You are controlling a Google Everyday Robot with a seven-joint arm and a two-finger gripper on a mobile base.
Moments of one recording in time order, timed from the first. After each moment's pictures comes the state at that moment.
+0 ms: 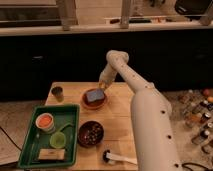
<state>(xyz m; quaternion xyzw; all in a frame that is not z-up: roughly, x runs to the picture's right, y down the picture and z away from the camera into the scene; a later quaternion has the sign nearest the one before) -0.011 0.004 0.946 -0.18 -0.36 -0.47 0.79</state>
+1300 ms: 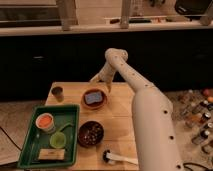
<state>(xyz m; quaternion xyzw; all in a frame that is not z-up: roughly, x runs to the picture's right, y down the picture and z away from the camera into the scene) -0.021 -0.009 0.931 -0.17 -0.36 -0.49 0.78</state>
